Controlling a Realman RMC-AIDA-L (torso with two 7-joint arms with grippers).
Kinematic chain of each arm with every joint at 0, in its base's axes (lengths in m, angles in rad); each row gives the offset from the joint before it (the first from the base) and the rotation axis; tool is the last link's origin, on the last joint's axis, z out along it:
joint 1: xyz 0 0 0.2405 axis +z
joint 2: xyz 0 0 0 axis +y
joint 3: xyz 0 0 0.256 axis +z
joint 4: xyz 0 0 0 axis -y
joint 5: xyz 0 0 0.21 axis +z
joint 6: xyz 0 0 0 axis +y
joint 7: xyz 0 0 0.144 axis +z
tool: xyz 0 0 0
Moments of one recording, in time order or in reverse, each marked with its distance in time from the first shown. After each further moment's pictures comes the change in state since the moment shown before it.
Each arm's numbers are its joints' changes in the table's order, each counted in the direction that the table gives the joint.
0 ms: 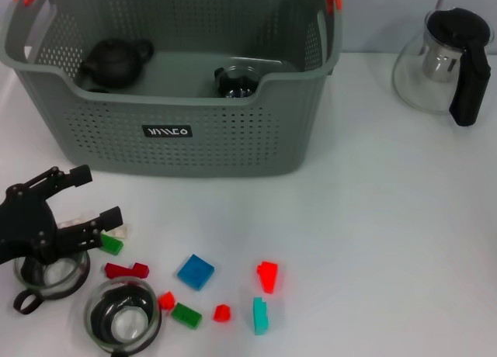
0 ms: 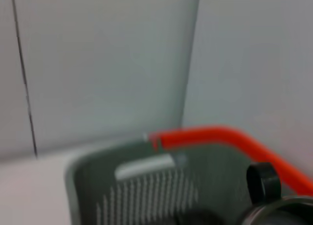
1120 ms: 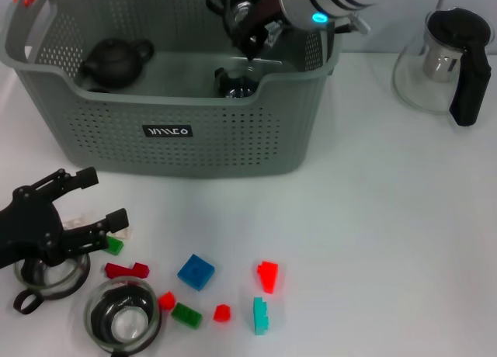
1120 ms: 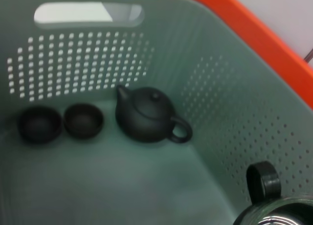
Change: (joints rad) left arm -0.004 -0.007 0.001 0.006 0.008 -0.006 -0.005; right arm 0.276 0.026 -0.072 -0.558 -0.328 0.343 0.034
